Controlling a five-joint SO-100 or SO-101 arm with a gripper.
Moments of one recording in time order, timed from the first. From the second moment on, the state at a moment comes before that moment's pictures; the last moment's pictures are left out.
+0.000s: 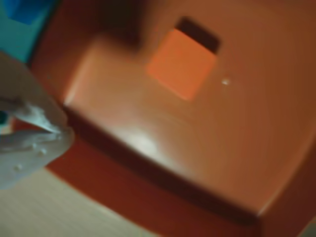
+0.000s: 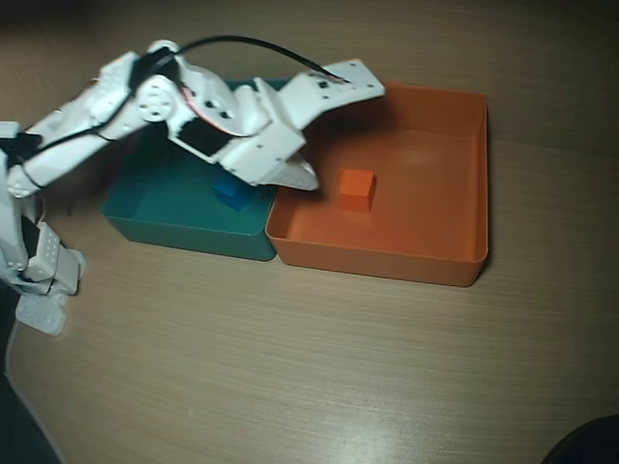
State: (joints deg) arm -21.7 69.4 54.6 67.9 -99.2
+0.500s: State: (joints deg) arm -3.2 110.0 88.0 67.9 -100.3
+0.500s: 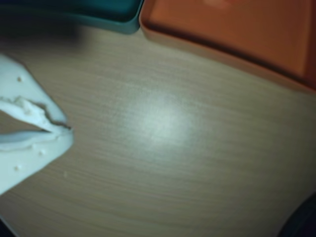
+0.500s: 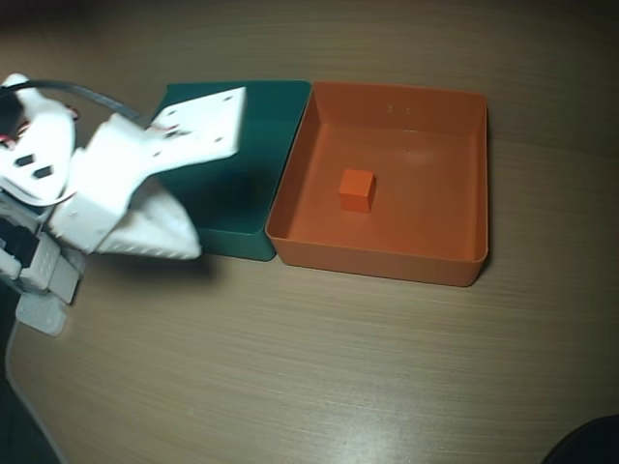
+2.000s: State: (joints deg) arm 5.4 191.8 178.3 70.0 -100.2
